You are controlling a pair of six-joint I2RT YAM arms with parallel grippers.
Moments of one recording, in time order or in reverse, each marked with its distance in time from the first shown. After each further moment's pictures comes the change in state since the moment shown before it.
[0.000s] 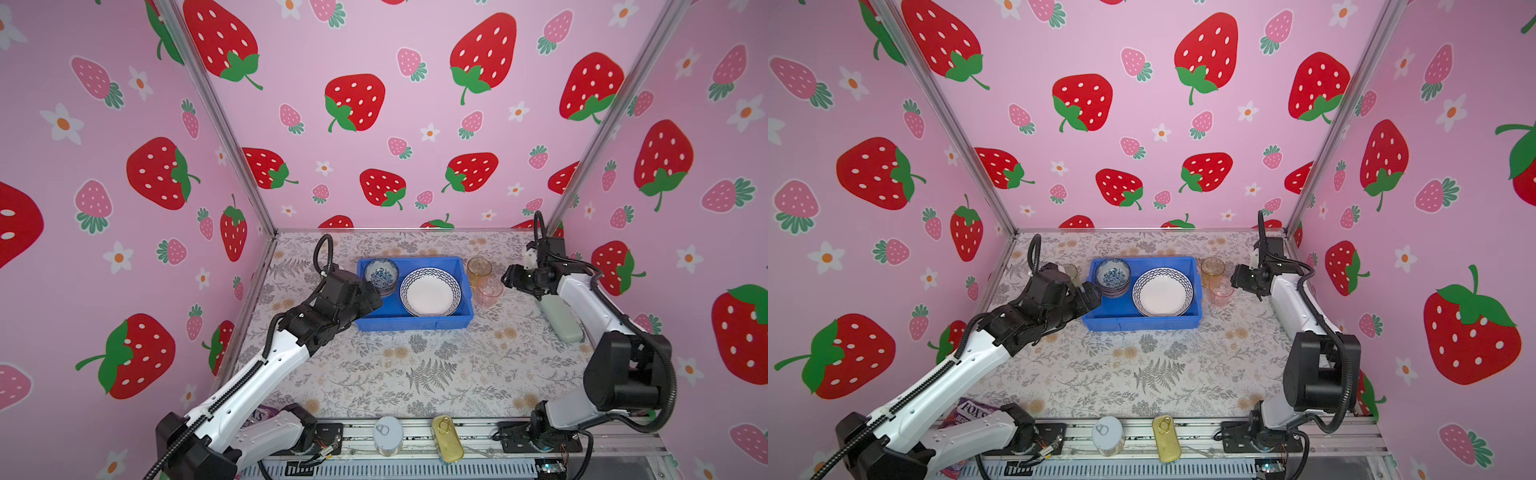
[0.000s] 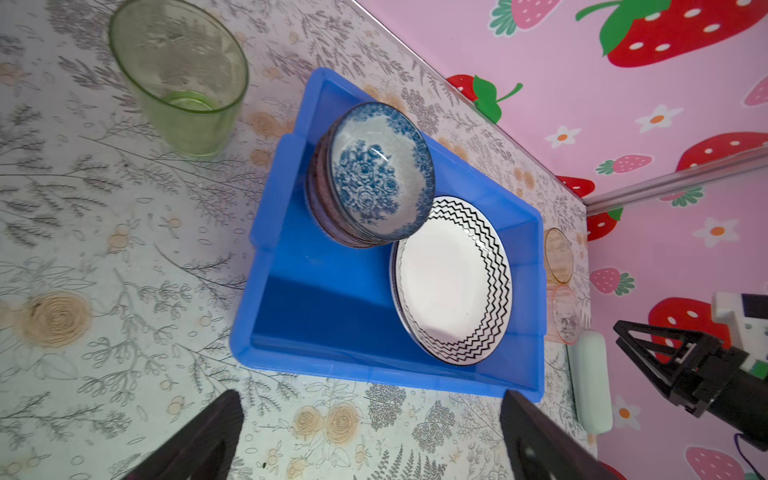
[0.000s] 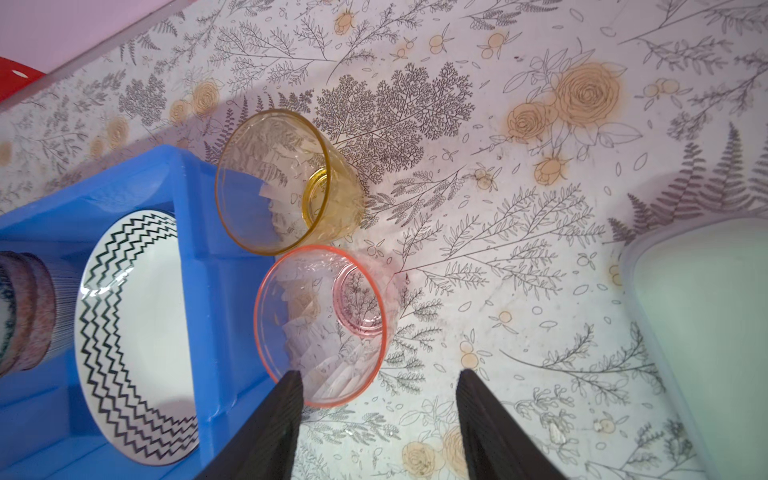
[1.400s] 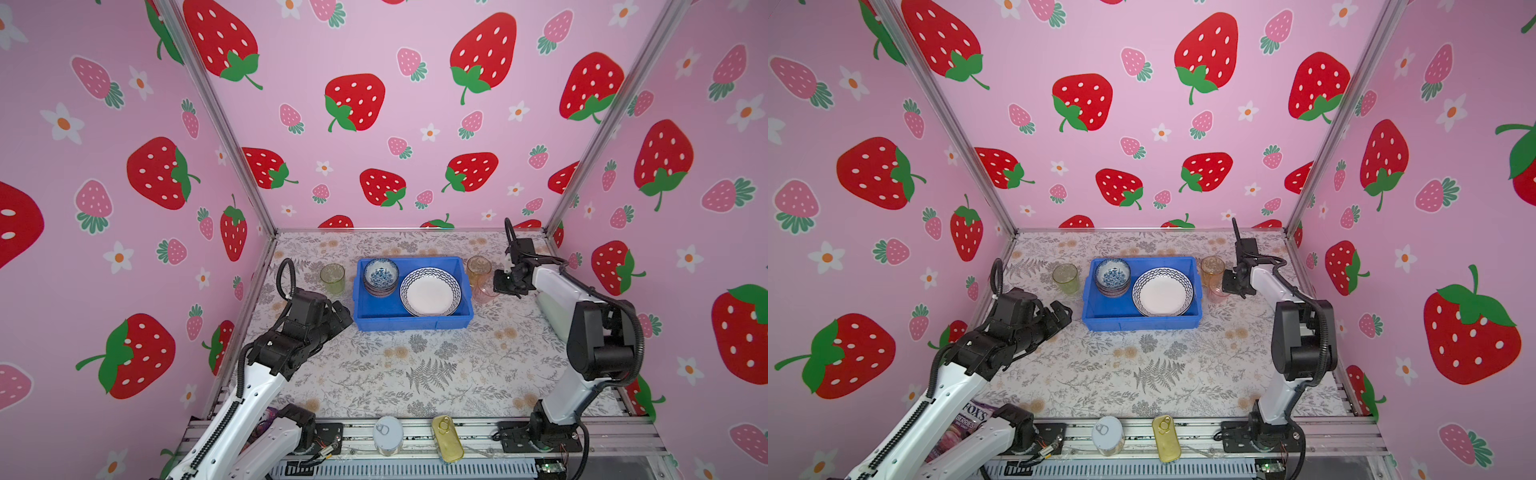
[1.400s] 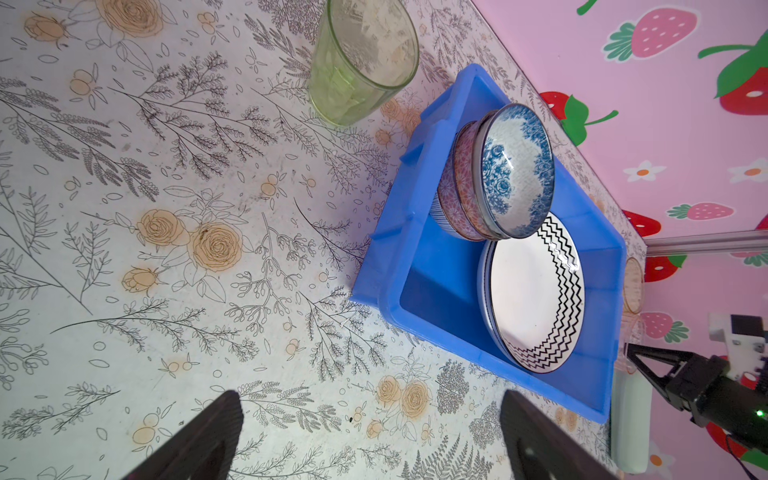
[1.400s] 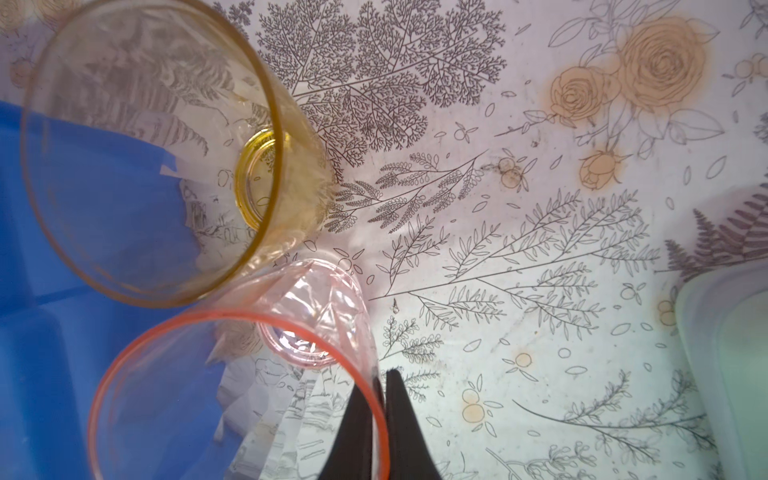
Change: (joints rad) left arm 0.201 -0.218 -0.155 -0.142 0.082 -0.001; right arm 0.114 0.194 0.050 0.011 0.161 -0.031
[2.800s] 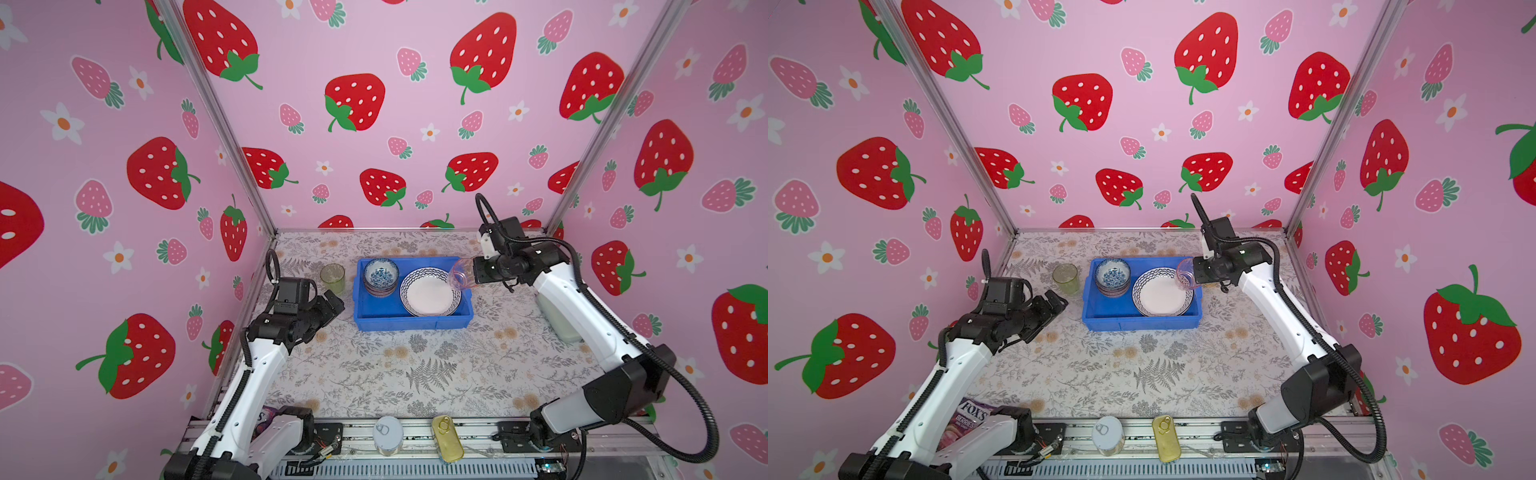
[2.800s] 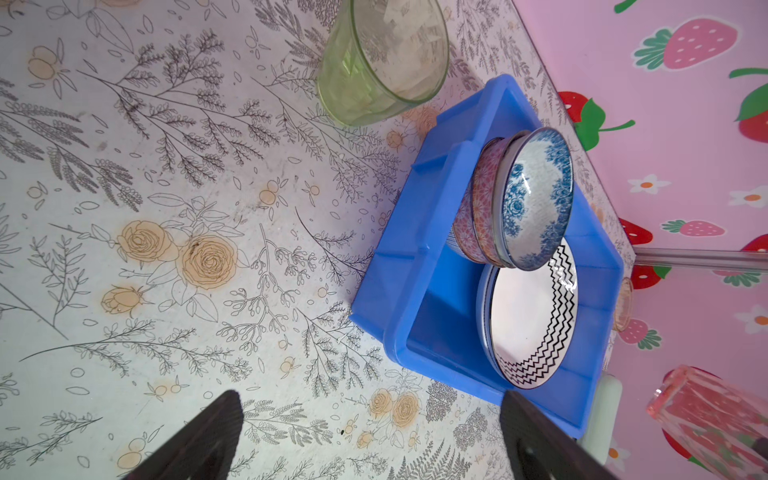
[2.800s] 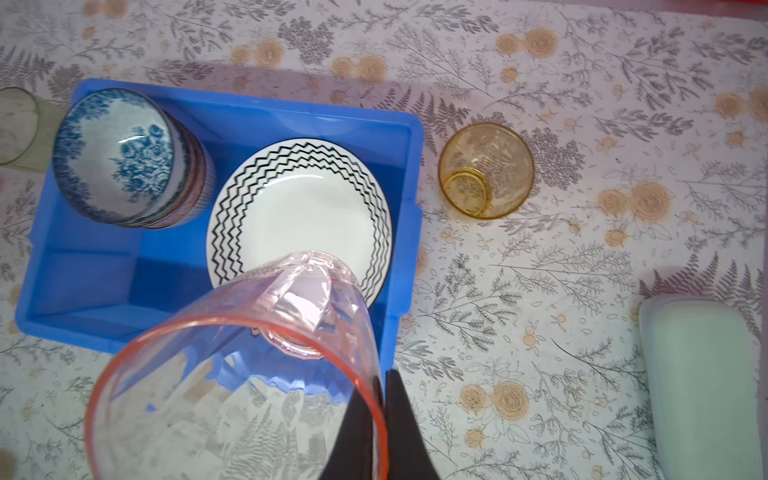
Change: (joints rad) left arm 0.254 0.169 0.060 0.039 0.256 0.126; right arm 0.379 -0.228 0.317 -0.358 0.076 0.016
